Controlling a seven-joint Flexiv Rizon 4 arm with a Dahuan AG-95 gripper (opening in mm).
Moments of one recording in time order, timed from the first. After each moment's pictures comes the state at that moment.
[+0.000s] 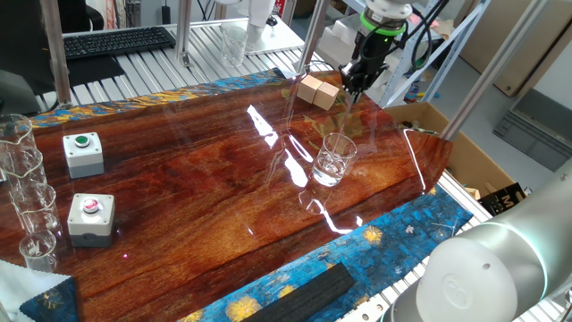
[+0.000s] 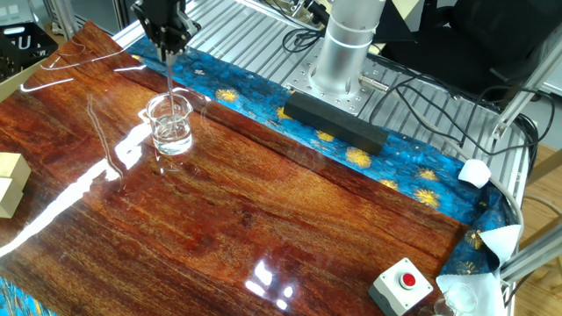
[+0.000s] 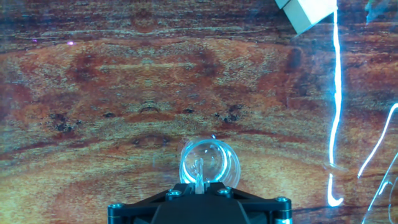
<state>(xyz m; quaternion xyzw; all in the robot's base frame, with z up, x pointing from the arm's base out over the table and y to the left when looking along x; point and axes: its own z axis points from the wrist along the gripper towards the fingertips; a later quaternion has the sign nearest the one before) 0.473 -0.204 0.266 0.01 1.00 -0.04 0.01</state>
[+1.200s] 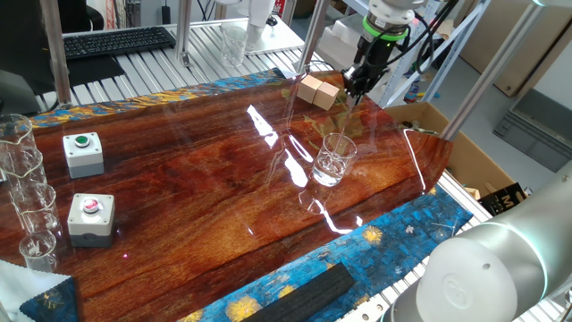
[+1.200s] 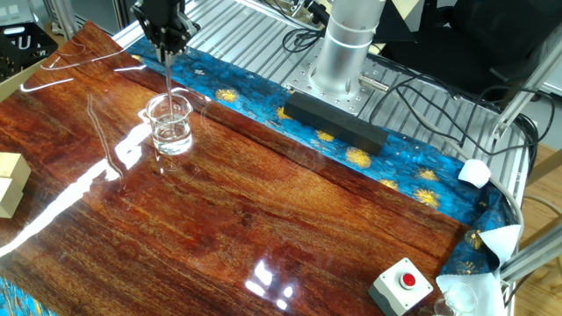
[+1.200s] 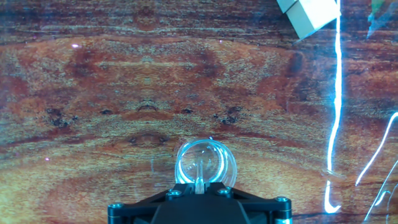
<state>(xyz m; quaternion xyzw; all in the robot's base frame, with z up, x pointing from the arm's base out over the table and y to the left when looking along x) 0.467 -0.210 0.262 -0.01 1.00 -0.04 0.02</state>
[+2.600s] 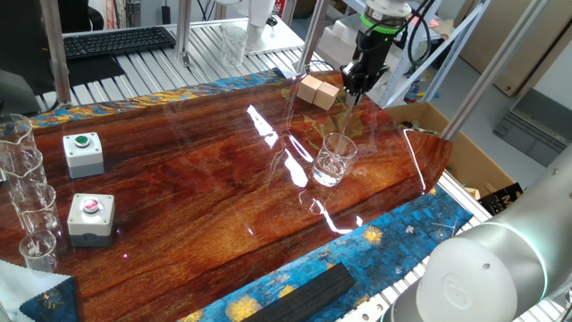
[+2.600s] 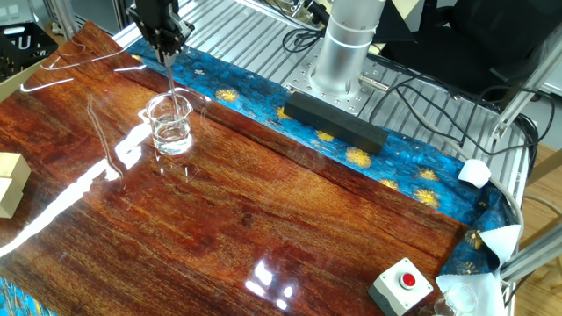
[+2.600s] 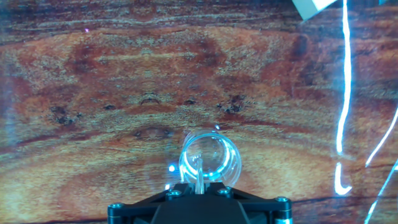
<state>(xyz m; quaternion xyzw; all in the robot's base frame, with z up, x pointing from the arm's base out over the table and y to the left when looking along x) 0.466 -0.211 0.263 0.02 1.00 -0.01 -0.02</state>
